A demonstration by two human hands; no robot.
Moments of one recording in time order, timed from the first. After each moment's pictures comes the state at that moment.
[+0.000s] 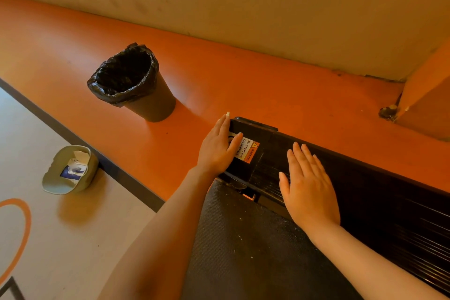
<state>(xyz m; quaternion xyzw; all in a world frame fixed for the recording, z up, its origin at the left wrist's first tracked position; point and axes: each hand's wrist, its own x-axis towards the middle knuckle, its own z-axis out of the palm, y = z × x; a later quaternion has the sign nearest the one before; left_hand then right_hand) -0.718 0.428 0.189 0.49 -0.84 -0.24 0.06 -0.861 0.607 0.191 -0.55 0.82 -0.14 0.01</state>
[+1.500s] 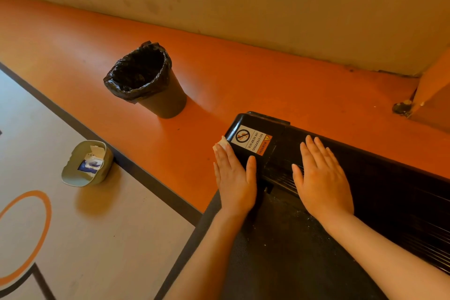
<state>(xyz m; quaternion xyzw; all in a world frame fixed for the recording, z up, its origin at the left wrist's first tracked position) -0.705 0.535 0.194 0.62 -0.72 -0.30 0.10 -0.863 0.610 0.187 -0.55 0.82 -0.15 0.02</state>
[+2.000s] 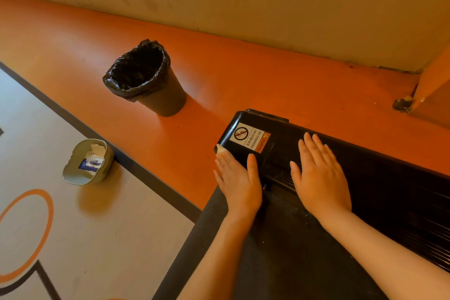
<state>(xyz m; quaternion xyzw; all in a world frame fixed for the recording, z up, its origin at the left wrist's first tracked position) -0.721 0.552 0.202 0.66 -0.66 -0.34 0.11 -0.862 0.611 0.191 -0.55 0.82 -0.14 0.04</state>
